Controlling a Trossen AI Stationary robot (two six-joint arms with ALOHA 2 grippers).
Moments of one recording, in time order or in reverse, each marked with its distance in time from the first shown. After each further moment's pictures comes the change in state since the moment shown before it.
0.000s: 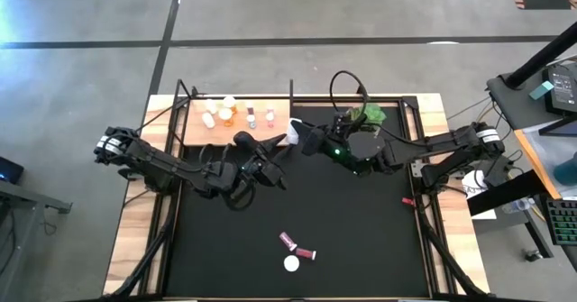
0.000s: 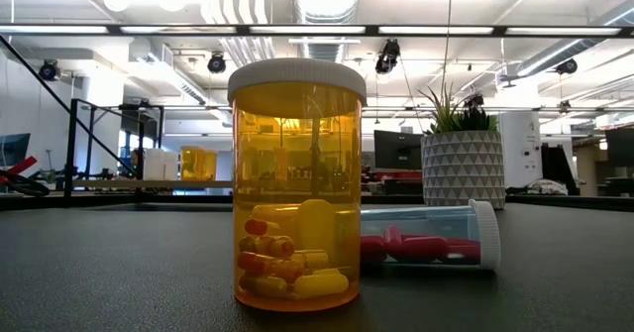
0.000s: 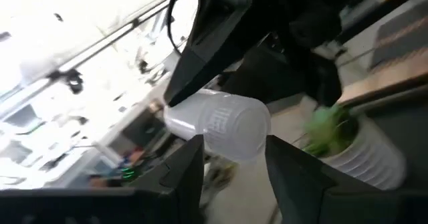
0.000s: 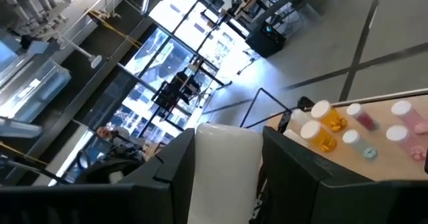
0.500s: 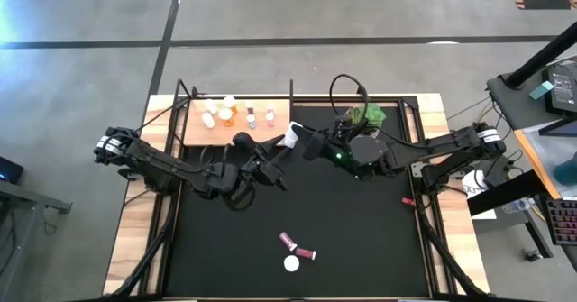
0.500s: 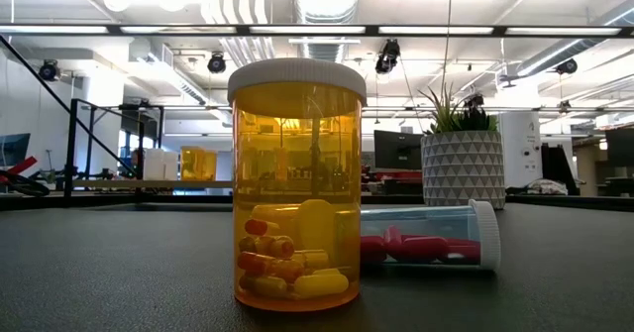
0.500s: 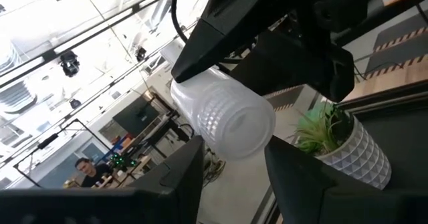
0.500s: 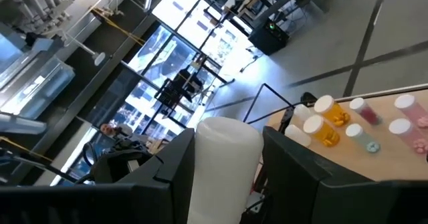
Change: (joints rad) left arm -0.006 0.003 -0.002 -0.021 -0.029 -0.098; right arm 0.027 0.001 -0.016 0.010 0.007 0.002
